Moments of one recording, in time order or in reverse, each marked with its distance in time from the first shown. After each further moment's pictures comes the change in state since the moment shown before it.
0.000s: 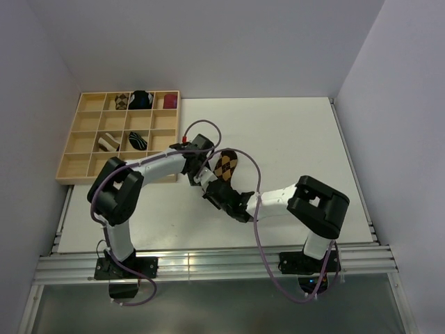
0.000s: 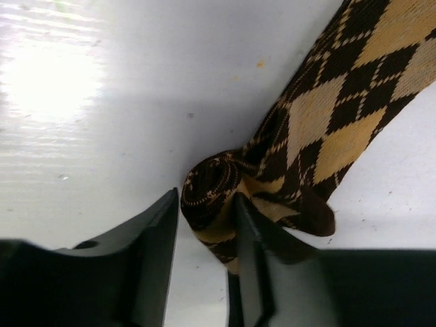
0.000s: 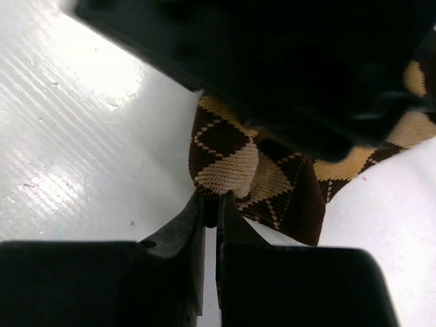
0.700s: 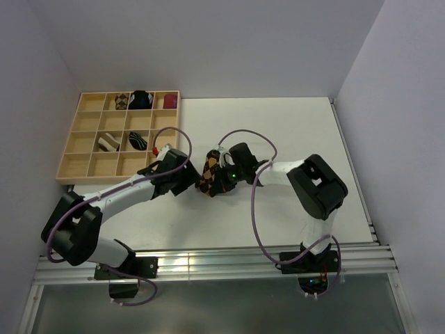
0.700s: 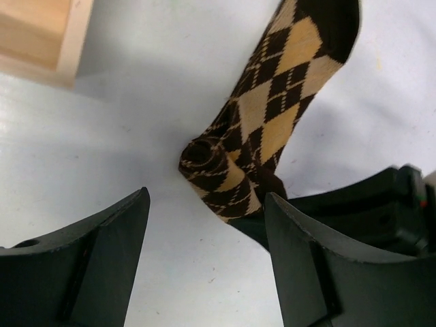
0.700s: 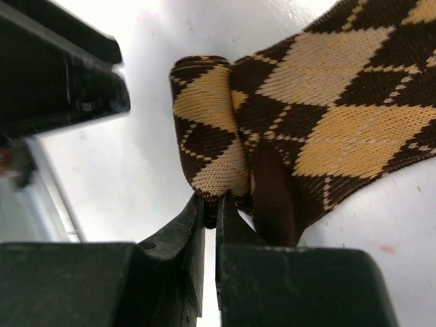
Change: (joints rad) left arm 0.046 -0.449 -0.442 0.292 -0.076 -0.186; right arm -0.425 0.081 0.161 -0.191 -0.998 0.286
